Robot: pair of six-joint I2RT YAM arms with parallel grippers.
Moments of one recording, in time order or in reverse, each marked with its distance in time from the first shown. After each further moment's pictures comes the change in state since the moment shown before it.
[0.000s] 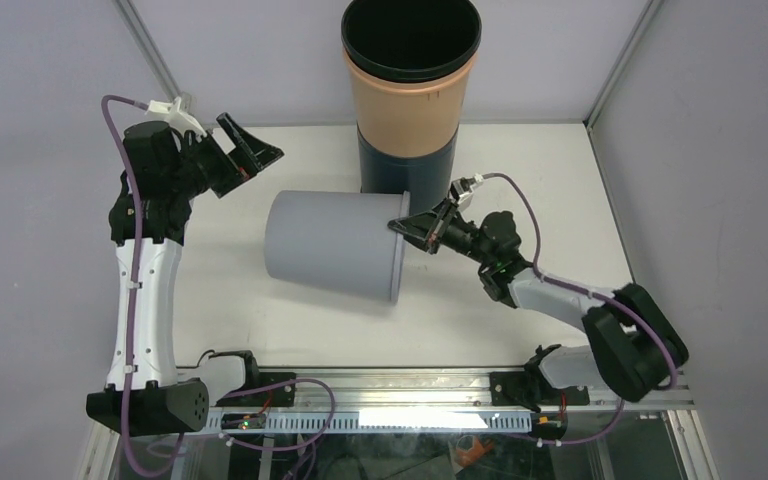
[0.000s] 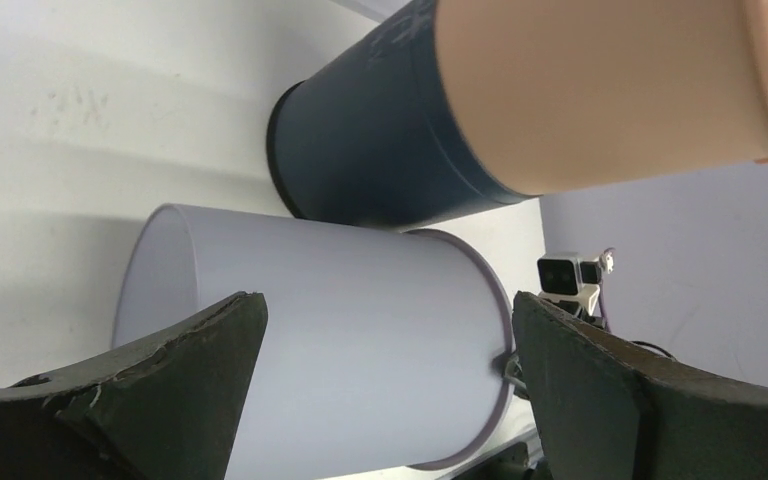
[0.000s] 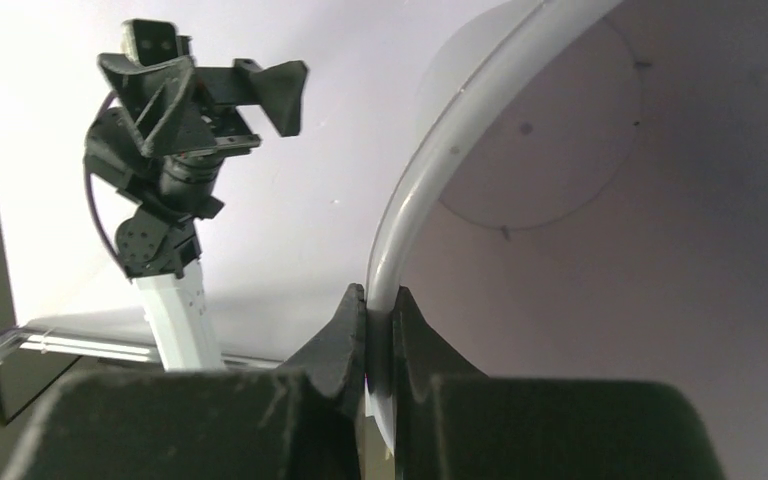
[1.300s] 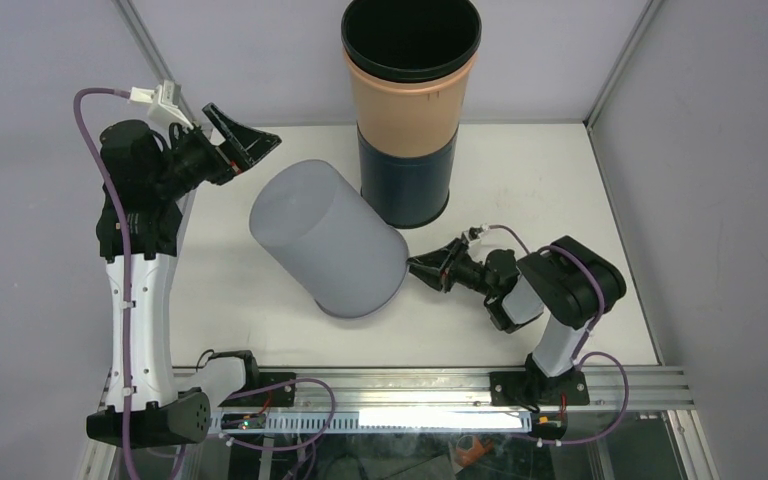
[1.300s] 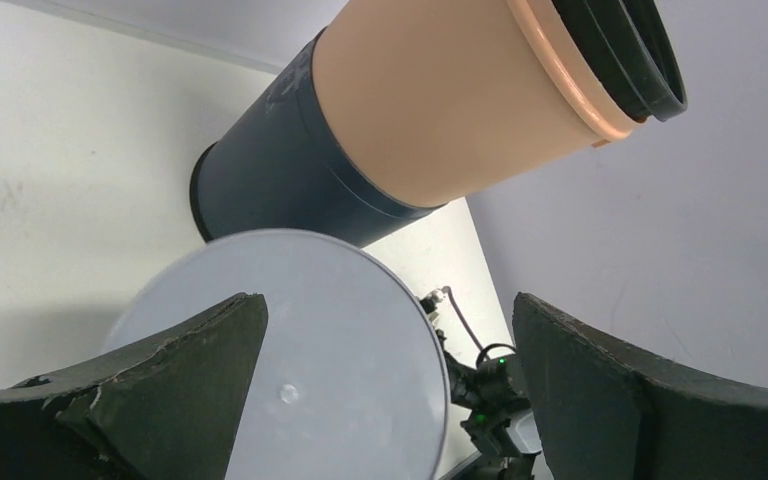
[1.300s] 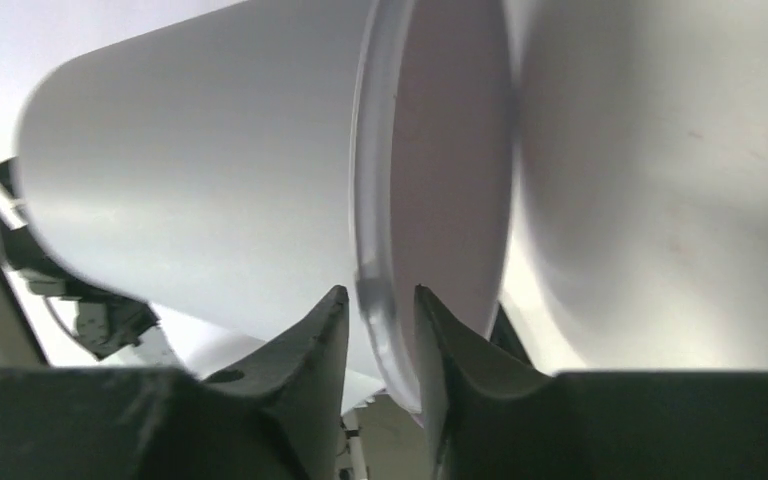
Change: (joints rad) left arm 0.014 -0.056 0.034 0.105 0.091 -0.051; right arm -0.098 0.476 -0.304 0.675 -0.058 0.247
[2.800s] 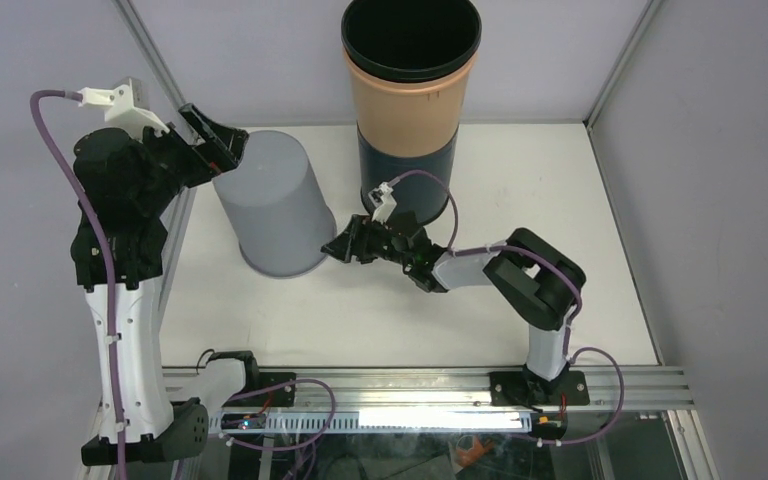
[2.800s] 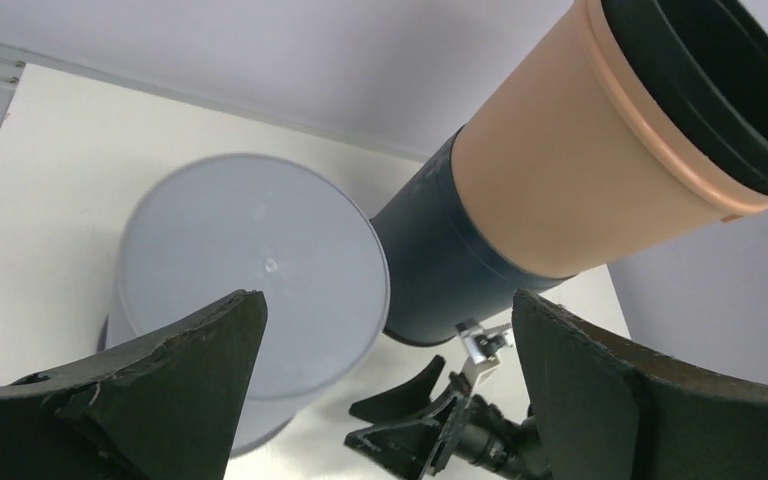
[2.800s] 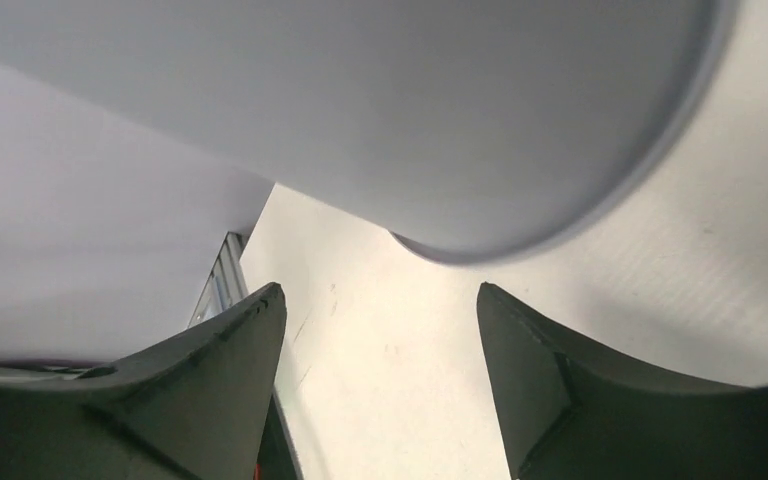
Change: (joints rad) left arm -0.036 -0.040 0.142 -0.152 -0.373 0.183; right arm 0.392 0.139 0.693 -0.718 0.287 -0.846
